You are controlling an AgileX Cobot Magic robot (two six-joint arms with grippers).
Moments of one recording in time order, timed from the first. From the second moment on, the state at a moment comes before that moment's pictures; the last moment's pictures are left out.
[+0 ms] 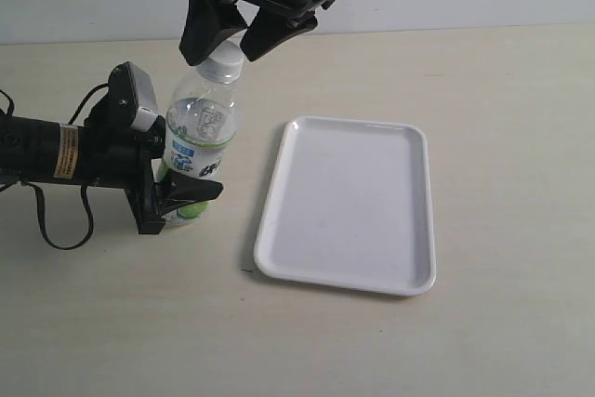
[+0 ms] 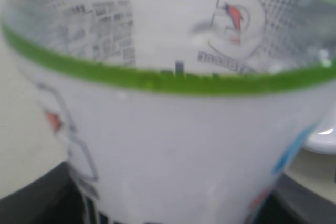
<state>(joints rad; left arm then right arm) -0.16 2.02 -0.84 1.39 -0.87 -0.46 0.41 1.99 -1.83 0.59 1.13 -0.32</state>
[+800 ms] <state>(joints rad) -0.16 2.02 -0.84 1.39 -0.87 -0.46 0.42 2.00 -1.83 0.59 1.13 -0.31</state>
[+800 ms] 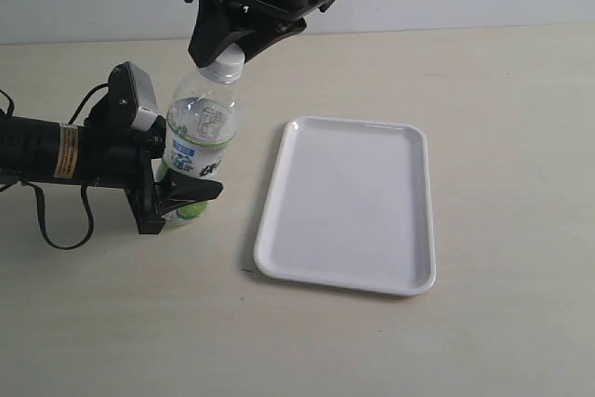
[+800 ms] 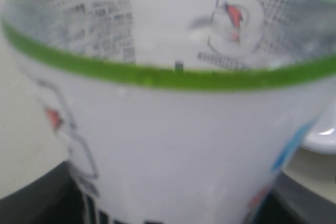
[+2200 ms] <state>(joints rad) -0.16 2.01 -0.84 1.41 -0.86 -0.45 0.42 1.96 -1.83 0.67 1.09 -1.11</state>
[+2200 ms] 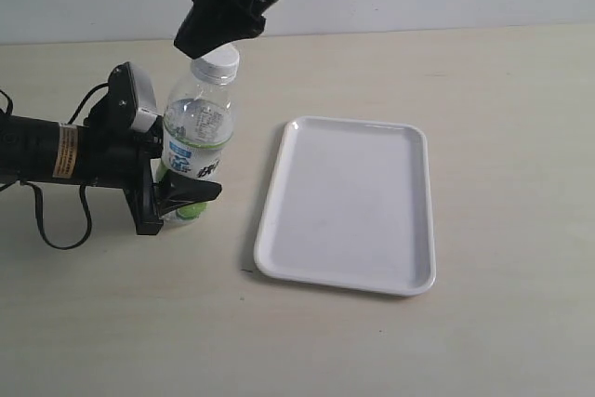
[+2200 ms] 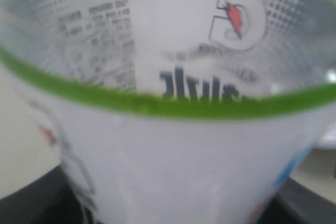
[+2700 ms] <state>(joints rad) -0.16 2.01 -0.84 1.41 -0.86 -0.45 0.42 1.87 -1.83 0.59 0.93 -0.10</state>
